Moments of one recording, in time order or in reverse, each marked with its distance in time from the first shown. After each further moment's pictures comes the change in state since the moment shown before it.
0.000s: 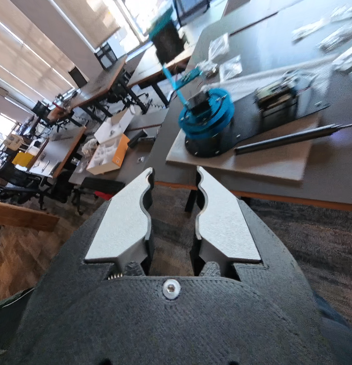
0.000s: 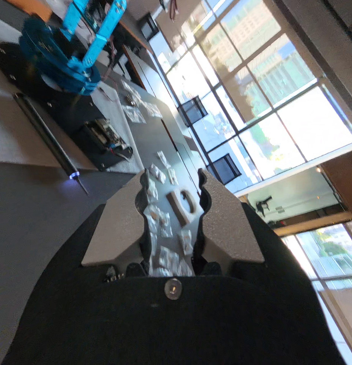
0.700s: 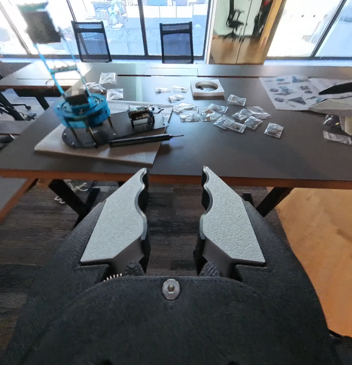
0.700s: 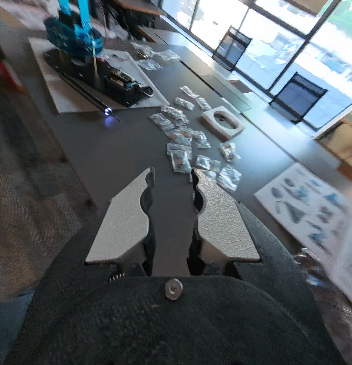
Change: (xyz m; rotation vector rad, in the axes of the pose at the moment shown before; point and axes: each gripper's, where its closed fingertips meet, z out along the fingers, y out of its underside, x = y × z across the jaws) left arm 0.129 0.030 -0.120 0.227 0.511 -0.374; right arm 0.007 0.132 -0.132 -0.132 -0.203 0.530
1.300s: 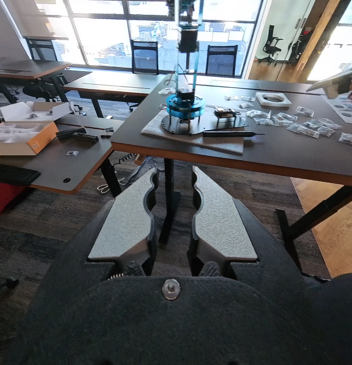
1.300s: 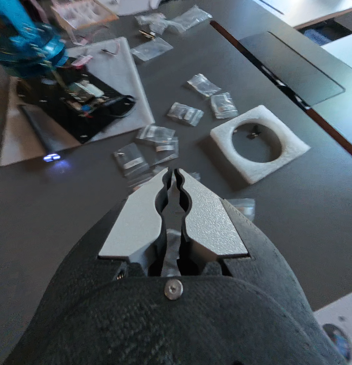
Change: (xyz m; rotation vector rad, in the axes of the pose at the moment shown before) left arm -0.202 0.022 -0.105 0.072 -0.162 -0.054; right arm 0.082 -0.021 0.233 -0.173 -0.370 0.167
